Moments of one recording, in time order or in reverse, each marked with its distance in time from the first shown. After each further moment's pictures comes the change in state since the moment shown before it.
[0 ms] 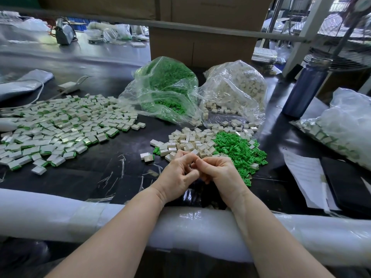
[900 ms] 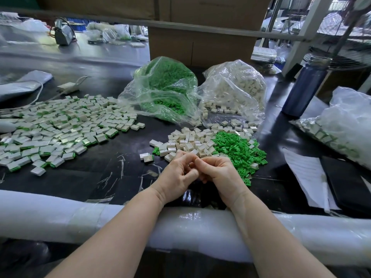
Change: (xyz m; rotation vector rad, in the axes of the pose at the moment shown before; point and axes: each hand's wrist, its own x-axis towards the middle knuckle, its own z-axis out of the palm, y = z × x) left_hand 0.001 -0.001 0.001 0.005 -0.005 0.007; right_hand -0.001 -0.001 0.000 0.045 -0.033 0.020
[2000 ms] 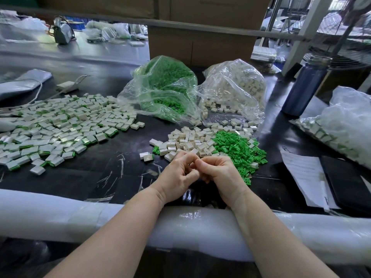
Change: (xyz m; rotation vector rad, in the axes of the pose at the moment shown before) left_hand 0.000 -0.002 0.000 0.043 -0.013 0.005; right_hand -0.002 -0.003 0.001 0.011 0.021 0.024
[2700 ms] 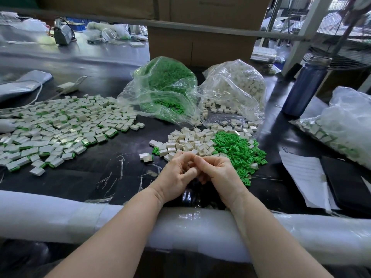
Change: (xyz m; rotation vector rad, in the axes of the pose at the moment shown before) left_hand 0.001 -0.002 -0.001 -0.092 0.027 0.004; right_hand 0.000 0.000 0.002 -0.002 0.001 -0.026
